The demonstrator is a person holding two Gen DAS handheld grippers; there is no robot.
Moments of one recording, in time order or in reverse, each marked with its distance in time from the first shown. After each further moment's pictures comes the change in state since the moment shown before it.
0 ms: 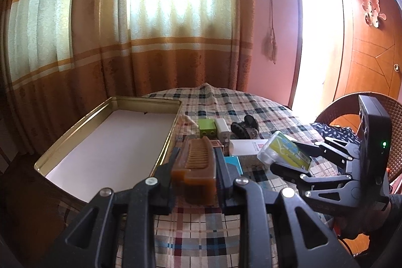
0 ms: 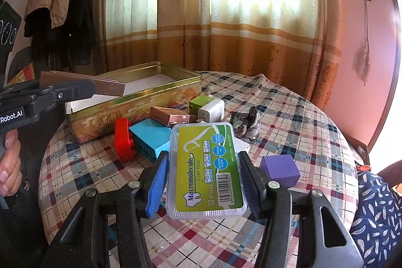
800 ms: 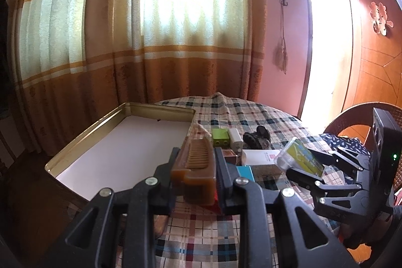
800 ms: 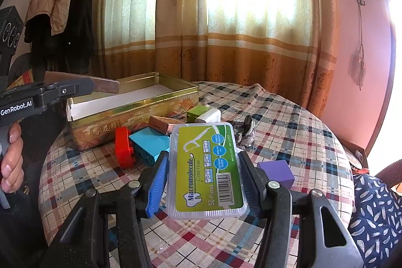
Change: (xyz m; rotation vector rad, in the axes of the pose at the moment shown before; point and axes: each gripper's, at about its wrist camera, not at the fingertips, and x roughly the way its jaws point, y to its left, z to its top) left arm -0.007 0.010 0.002 -0.035 -0.052 0.060; right arm -0.009 -0.001 -0.001 0.002 -0.065 -0.012
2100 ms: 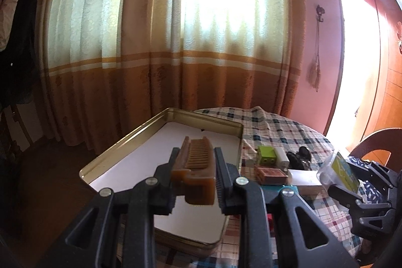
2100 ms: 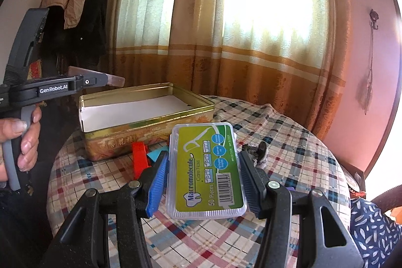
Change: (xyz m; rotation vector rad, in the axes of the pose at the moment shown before) left arm 0.012 0.052 0.009 -0.113 -0.034 0.150; right arm -0.004 0.030 0.026 -0.097 -0.035 0.029
